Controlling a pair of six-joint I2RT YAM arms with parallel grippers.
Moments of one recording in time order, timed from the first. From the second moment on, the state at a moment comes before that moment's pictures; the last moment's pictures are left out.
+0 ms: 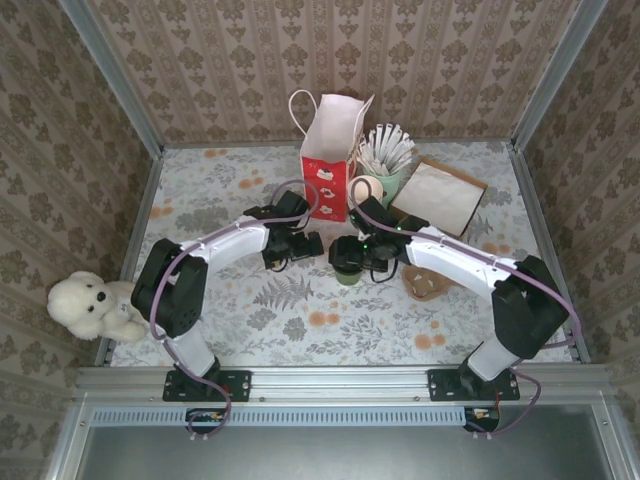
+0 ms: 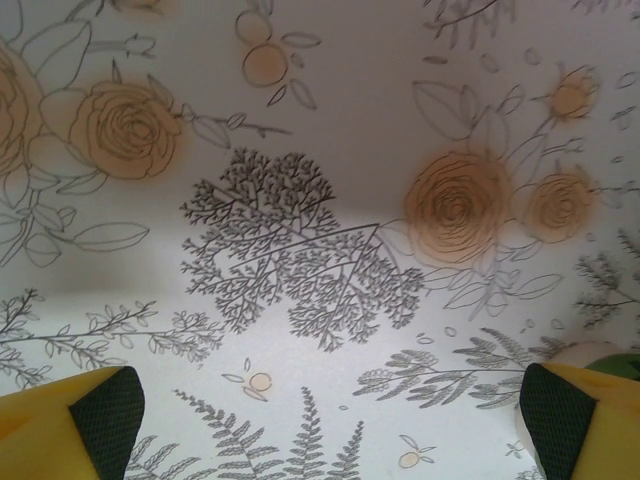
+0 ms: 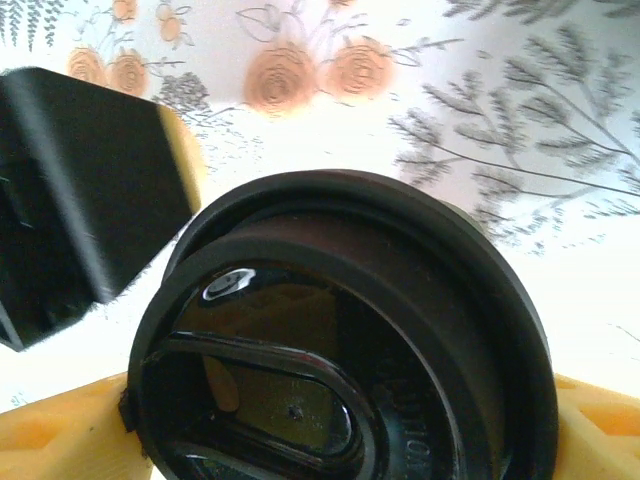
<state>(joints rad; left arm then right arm) -0.63 1.72 1.16 -0.66 0.04 -0.75 0.64 1.57 1.13 -0.63 -0.14 0.74</state>
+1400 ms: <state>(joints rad) -0.63 1.59 1.11 -0.62 -0.03 -0.77 0.08 1.73 1.32 -0.60 -0.13 0.58</state>
